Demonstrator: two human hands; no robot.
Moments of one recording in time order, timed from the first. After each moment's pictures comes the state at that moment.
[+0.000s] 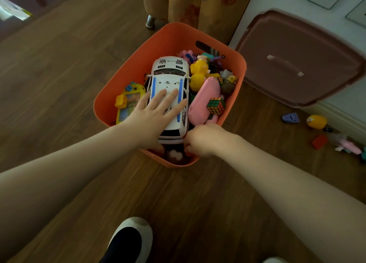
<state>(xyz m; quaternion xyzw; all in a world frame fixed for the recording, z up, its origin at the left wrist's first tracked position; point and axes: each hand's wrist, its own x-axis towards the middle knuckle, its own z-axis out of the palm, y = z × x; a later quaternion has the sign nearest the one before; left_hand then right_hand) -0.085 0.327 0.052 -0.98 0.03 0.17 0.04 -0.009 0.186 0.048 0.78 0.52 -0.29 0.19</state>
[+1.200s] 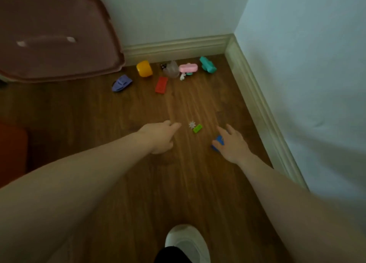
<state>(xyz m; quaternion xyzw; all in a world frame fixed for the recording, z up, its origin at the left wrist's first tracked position) 0.074 -0.138 -0.029 -0.88 0.33 0.35 0.03 -0.009 -0.352 -0.083 0.92 -0.17 -0.29 -0.19</state>
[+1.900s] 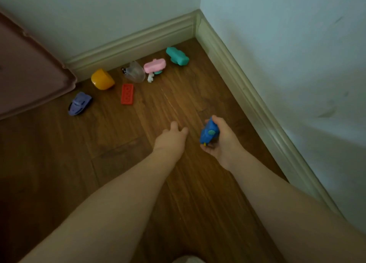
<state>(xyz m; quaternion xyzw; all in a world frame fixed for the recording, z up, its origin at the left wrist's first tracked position) 0.087 -0.245 -0.113 -0.90 0.28 0.33 0.04 0.024 -0.364 -0.103 0.37 -0.51 -0.10 -0.77</state>
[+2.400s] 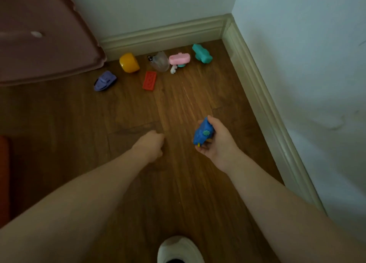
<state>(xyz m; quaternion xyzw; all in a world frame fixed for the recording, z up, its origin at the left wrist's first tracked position) 0.079 -0.159 -0.103 -0.90 0.19 0.39 -0.02 0.019 -0.327 -0.074 0.39 -0.47 -0.17 -0.77</state>
